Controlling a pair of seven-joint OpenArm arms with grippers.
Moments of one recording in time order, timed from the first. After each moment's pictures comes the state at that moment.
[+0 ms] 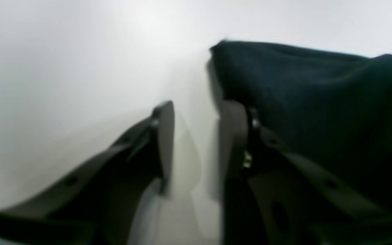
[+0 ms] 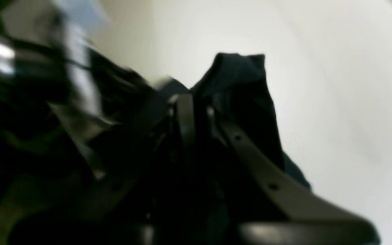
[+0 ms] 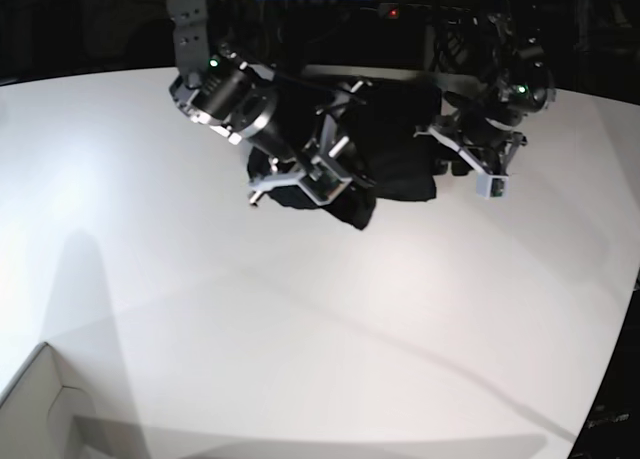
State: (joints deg) left arm 14.8 -1.2 -15.7 91.0 -15.1 -23.1 38.4; right arm -16.5 -8.7 -12.8 116.6 -1.4 39.6 -41.3
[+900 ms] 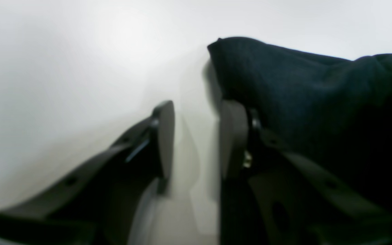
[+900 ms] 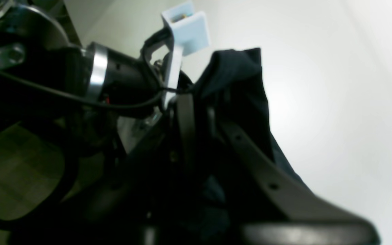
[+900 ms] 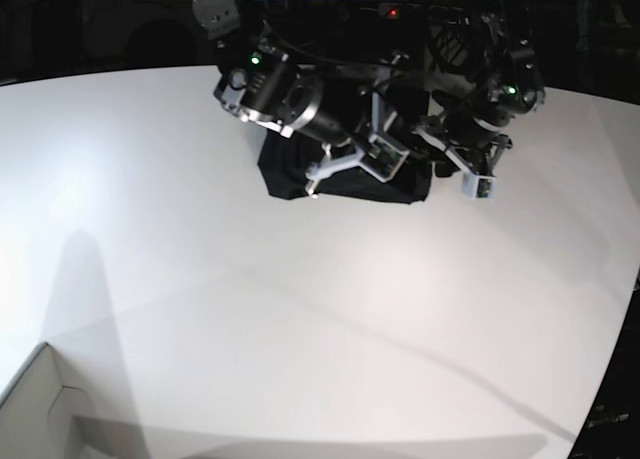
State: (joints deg) left arm 14.9 -1.1 -13.3 90.6 -16.5 -23.3 37.8; right arm -14.5 -8.5 -22.3 111.9 -1.3 39.6 -41.4
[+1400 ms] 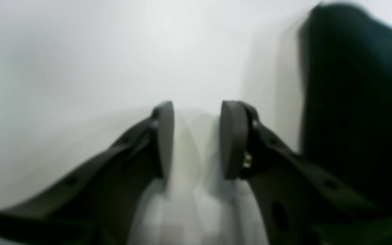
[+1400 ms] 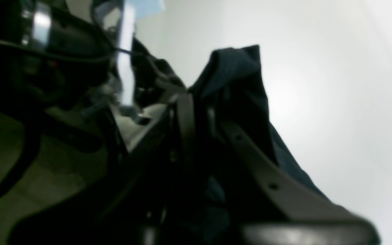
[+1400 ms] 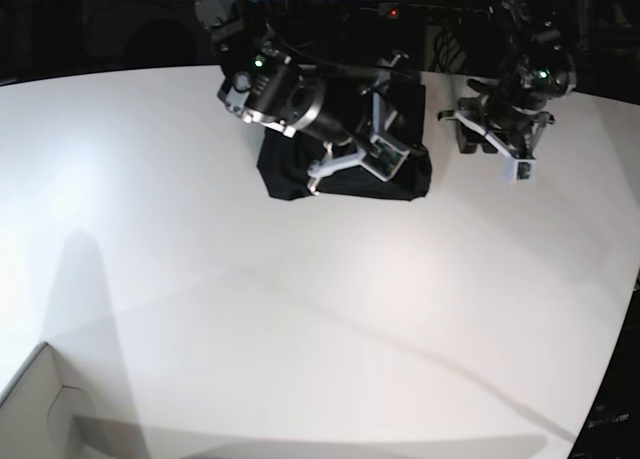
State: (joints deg) left arm 17.7 -1.3 -23.2 98.2 -13.9 -23.3 46.9; right arm -14.2 -8.5 -22.1 109.7 -1.3 39.6 -41.1
